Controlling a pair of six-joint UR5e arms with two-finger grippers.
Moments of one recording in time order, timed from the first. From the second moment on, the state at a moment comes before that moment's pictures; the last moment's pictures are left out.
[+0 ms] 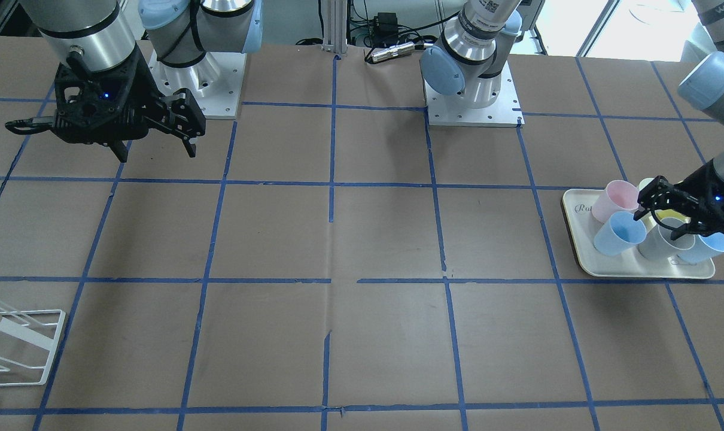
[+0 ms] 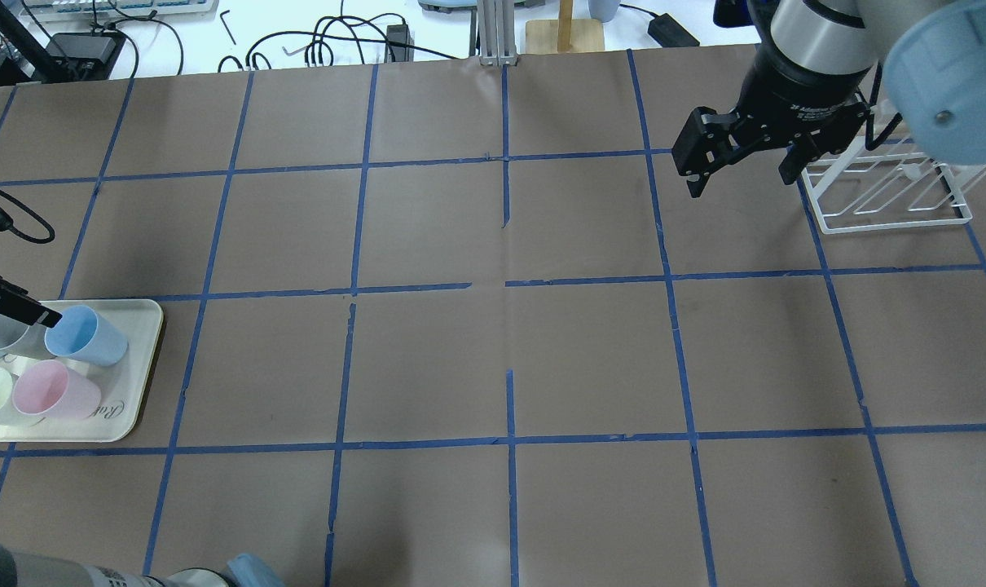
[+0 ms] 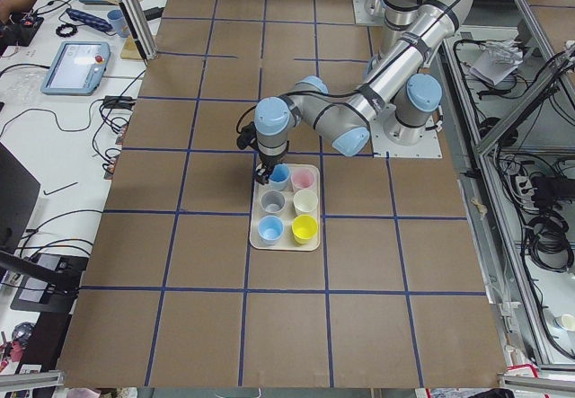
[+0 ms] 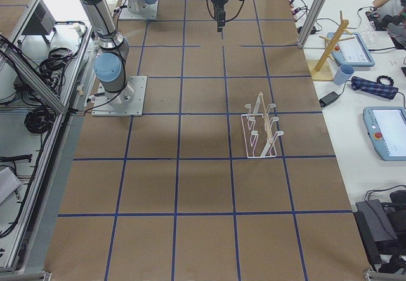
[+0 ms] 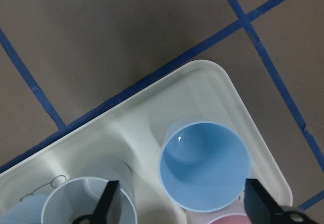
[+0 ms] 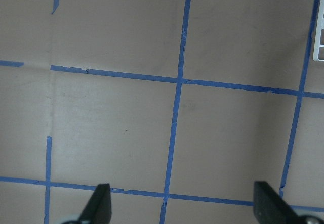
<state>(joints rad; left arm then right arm) -0.80 -1.82 -1.83 -1.10 1.50 1.31 1.58 -1.57 1.58 -1.60 -1.56 -0.11</state>
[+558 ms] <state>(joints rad) -0.83 -1.87 -1.83 -1.05 1.52 1.31 1.58 -1.57 1.58 -1.60 -1.56 -0.11</state>
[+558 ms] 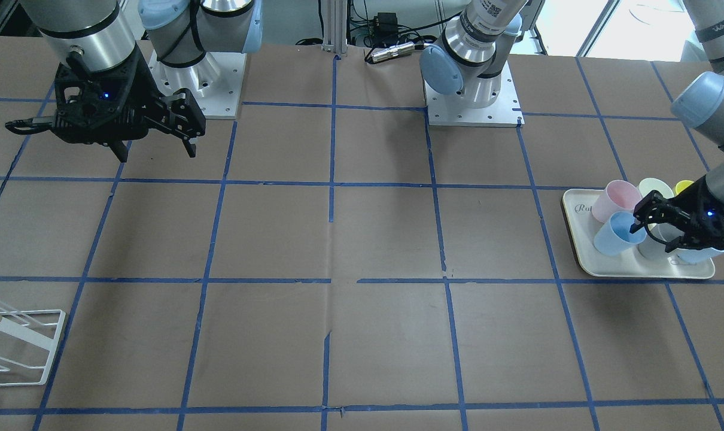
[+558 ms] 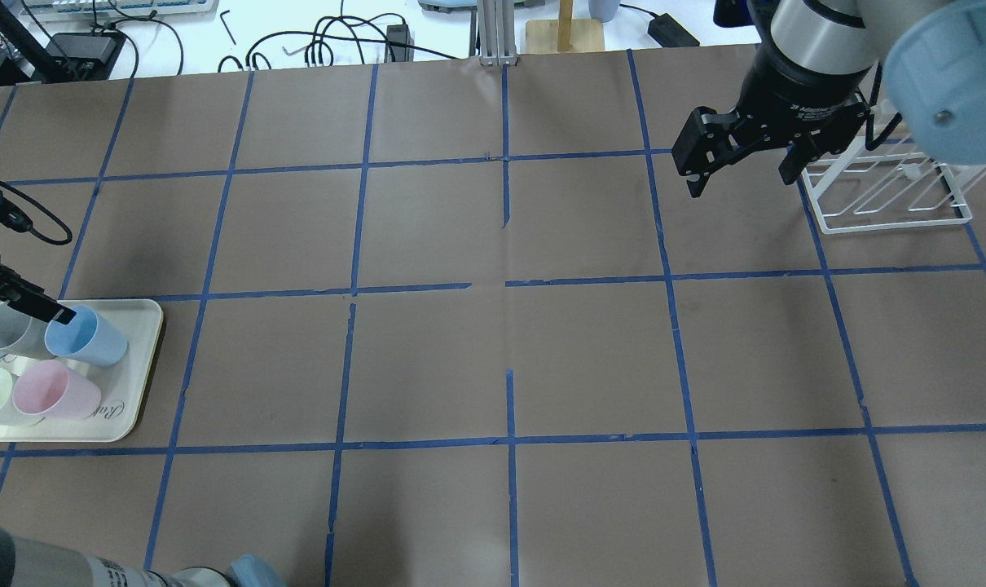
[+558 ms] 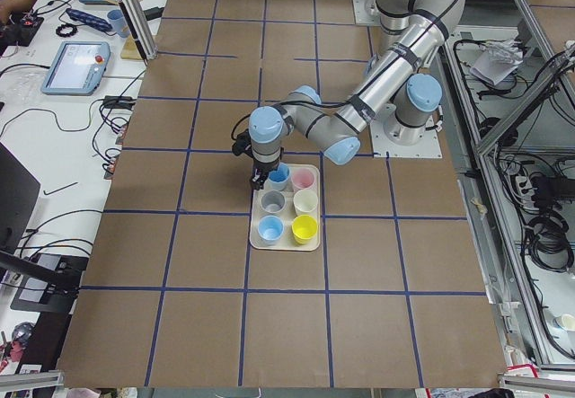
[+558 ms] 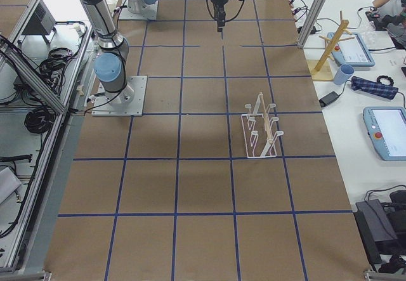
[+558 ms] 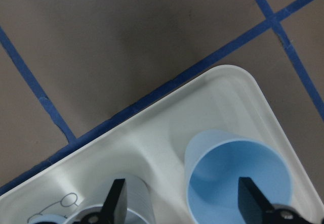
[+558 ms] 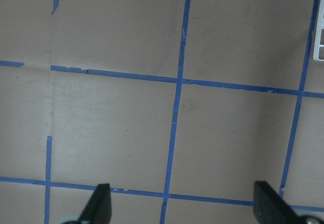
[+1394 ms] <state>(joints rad) -0.86 -1.92 -1.83 -1.05 1.60 1.34 1.58 -1.57 1.58 -1.60 -1.56 -0.11</state>
